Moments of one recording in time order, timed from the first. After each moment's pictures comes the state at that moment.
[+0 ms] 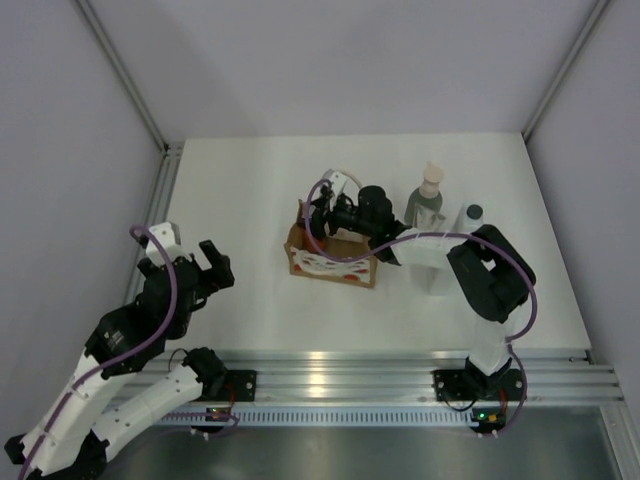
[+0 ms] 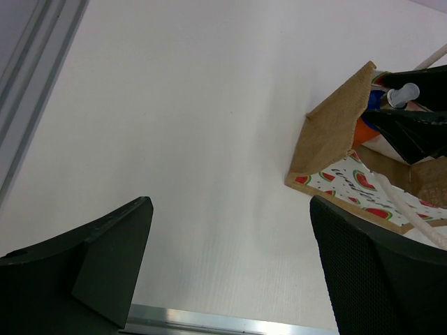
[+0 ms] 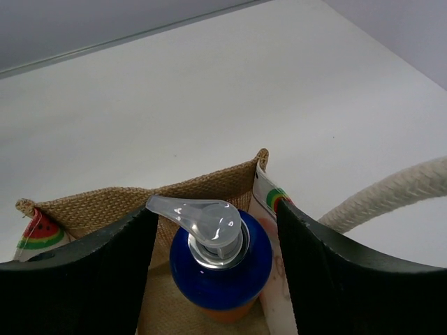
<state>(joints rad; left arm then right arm) -0.73 0.53 0.99 -0.98 -0.72 -0.63 0.69 1.86 1.06 0.69 -0.43 -0.06</state>
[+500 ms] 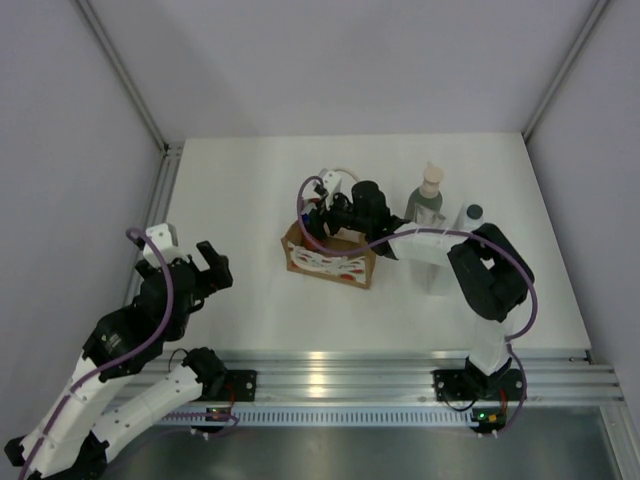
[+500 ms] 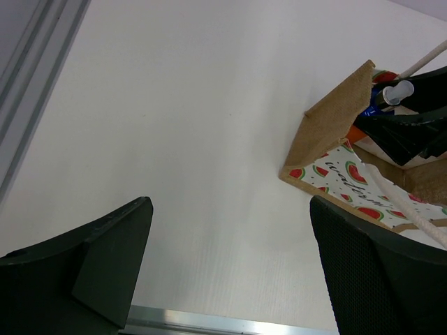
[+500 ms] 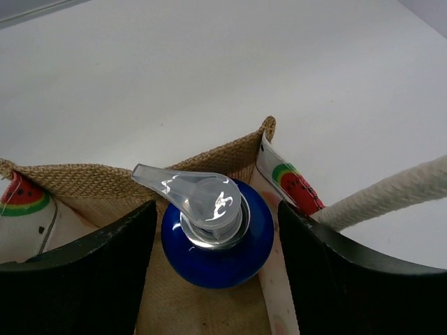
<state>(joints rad) -0.73 0.51 0.98 -0.98 -0.72 -0.63 0.69 1.87 1.13 0.49 -0.39 -0.11</state>
